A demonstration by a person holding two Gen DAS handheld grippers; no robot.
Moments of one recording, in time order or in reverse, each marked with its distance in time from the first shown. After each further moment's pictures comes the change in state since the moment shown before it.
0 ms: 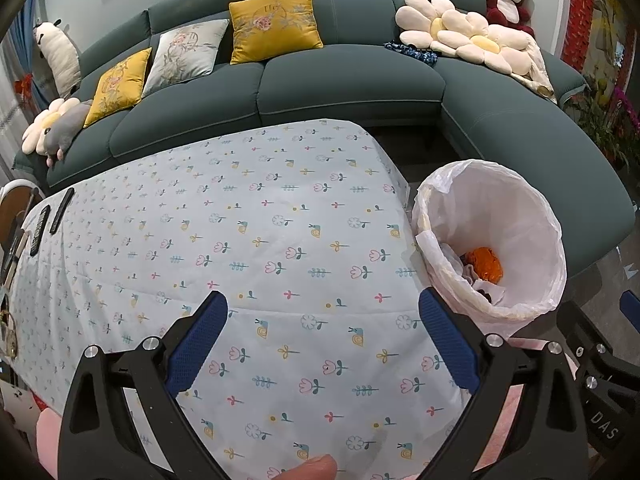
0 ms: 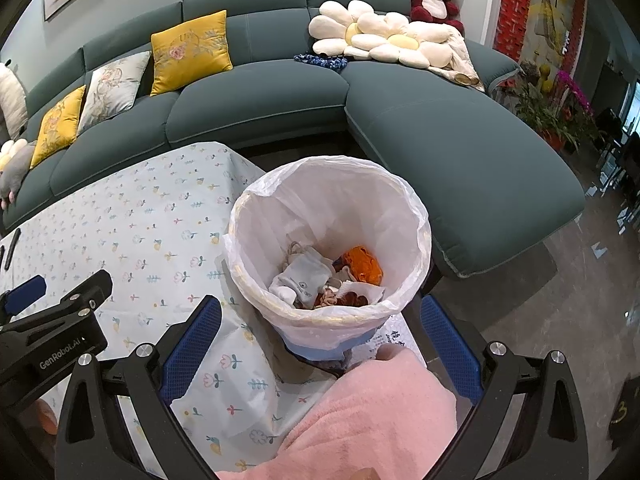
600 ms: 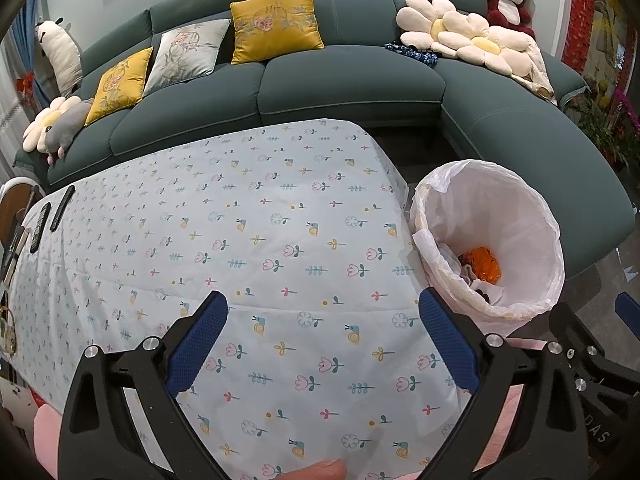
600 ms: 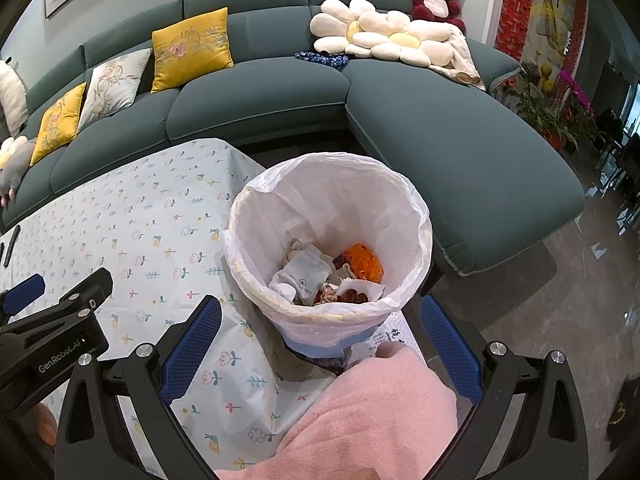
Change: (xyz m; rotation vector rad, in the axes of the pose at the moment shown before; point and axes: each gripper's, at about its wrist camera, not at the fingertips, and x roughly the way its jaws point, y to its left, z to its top) left arm -0.004 -0.003 -0.002 -0.007 -0.003 -0.001; right arm 0.001 0.000 -0.002 -0.007 0.007 0.001
